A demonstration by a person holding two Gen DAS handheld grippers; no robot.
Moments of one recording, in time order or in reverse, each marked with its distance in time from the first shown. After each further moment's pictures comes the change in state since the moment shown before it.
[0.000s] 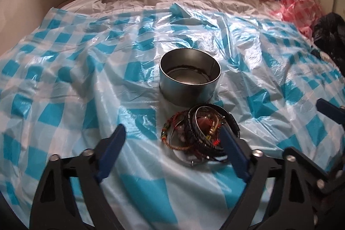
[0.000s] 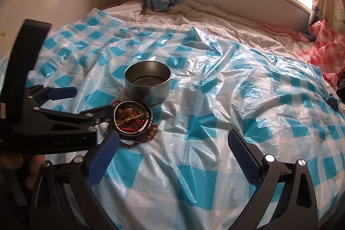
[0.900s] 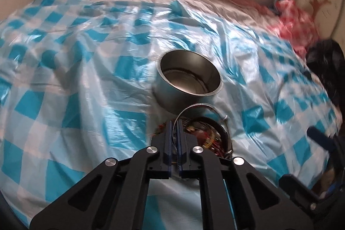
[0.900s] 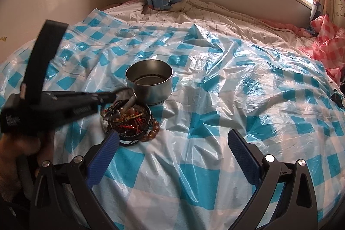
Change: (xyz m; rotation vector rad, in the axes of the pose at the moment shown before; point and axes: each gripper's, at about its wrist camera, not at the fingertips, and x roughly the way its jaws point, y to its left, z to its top) left arm 0.019 0.029 0.005 -0.173 0.010 -0.146; right arm 0.005 0.004 -0.001 -0.003 0.011 0.039
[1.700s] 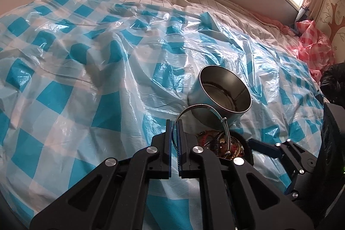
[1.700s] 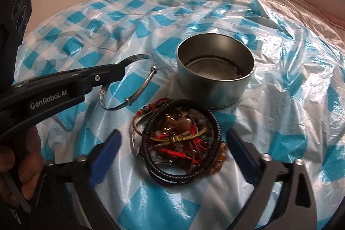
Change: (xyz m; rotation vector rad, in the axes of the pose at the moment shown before) left arm -0.011 0.036 0.008 -0.108 -0.038 0.089; right arm 0.103 0.042 0.020 -0.098 0.199 0.284
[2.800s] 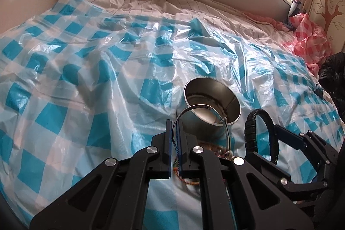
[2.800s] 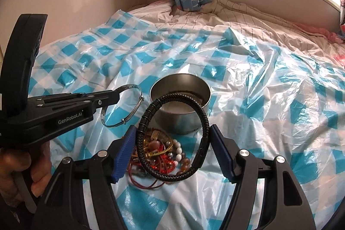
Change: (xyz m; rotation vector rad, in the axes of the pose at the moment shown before) left arm -0.003 -0.024 0.018 0.082 -0.038 0.003; right arm -0.056 -0.021 0.004 0.050 -0.220 -0.087
